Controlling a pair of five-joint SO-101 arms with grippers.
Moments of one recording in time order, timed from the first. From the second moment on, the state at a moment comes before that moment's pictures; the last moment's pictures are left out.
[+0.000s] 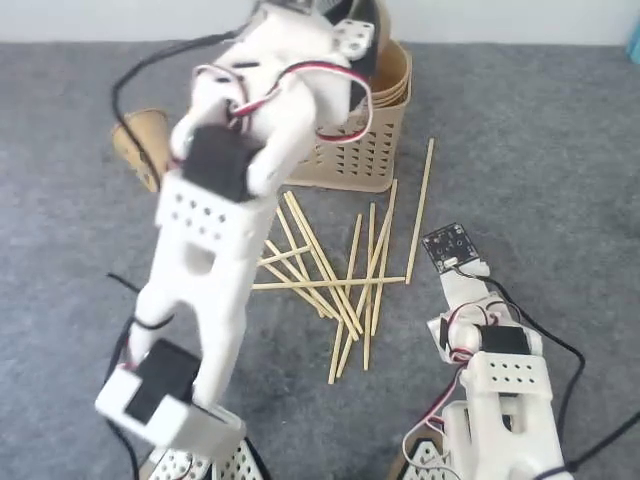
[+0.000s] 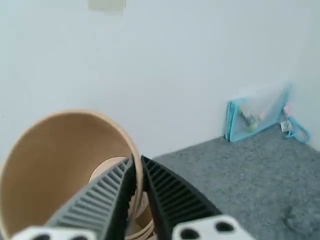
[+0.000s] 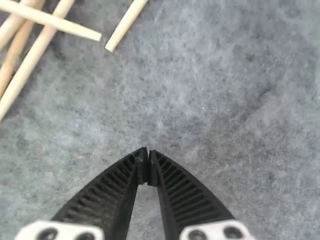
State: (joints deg) left arm 21.5 1.0 -36.1 61.9 9.4; right arm -0.8 -54.2 79.6 50.5 25.0
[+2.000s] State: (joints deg) left arm -17.8 16.0 -46.4 77.9 3.7; right arm -0.9 -54.2 79.8 50.5 25.0
